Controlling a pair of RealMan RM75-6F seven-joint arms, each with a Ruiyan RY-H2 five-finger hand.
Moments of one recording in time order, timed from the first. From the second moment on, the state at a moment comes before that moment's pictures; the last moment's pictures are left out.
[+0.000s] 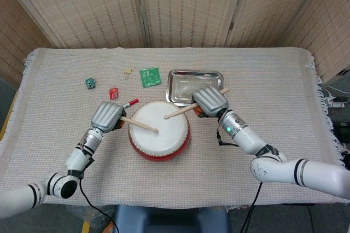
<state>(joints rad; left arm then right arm) -0.80 -1.47 -0.22 -1.39 1.12 0.91 0.34 1.05 -1.22 0.22 -1.64 -0.87 0.73 -0.26</state>
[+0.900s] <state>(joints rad) -0.81 -1.51 -0.18 -1.36 1.09 0.96 0.44 1.09 -1.24 0.19 -1.66 -0.83 0.78 -0.36</state>
